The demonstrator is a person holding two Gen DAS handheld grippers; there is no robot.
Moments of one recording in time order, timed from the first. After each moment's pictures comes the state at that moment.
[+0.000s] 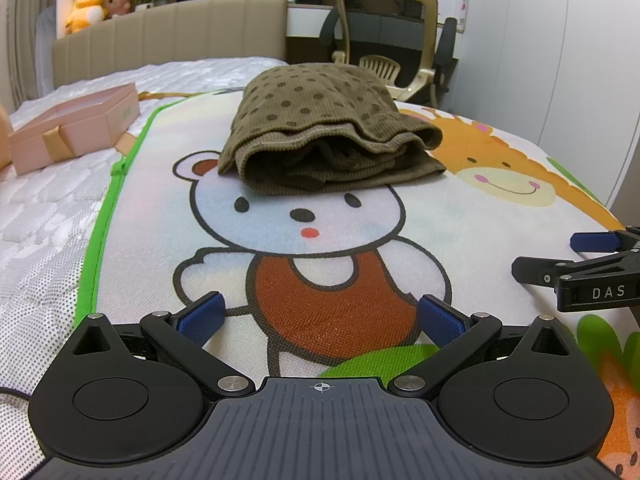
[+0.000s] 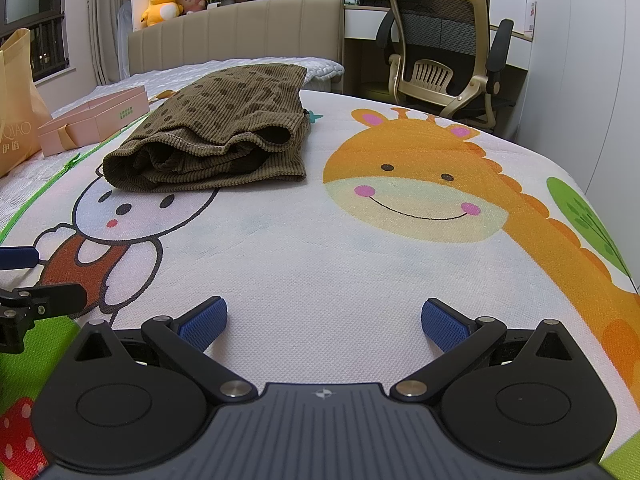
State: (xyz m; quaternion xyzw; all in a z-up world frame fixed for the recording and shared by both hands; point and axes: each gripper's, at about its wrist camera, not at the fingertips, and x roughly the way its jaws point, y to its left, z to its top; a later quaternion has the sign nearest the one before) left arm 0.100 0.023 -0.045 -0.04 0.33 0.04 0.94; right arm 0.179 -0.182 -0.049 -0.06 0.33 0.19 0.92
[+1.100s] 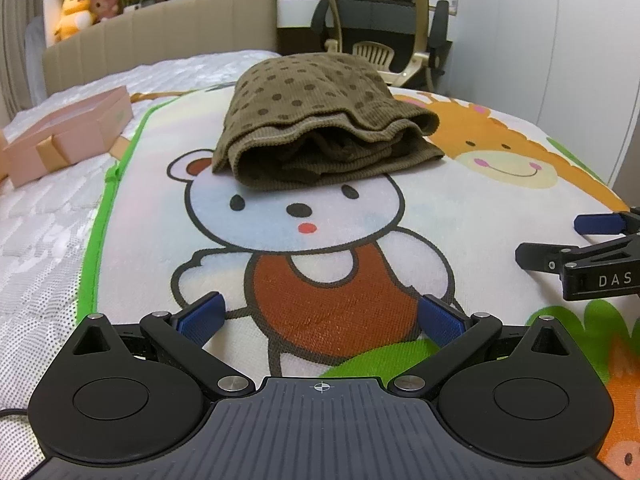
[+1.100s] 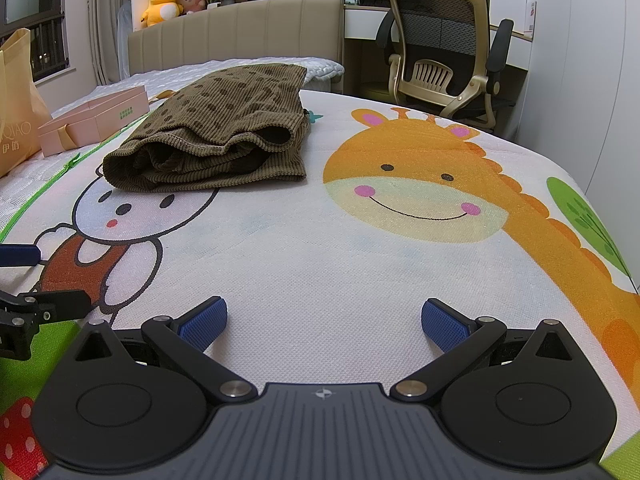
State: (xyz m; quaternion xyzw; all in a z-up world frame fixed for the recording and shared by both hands) left arm 0.106 0.020 -0.044 -0.02 0.35 0.03 0.94; right arm 0.179 -0.183 -0.049 -0.06 0.33 0.19 0.92
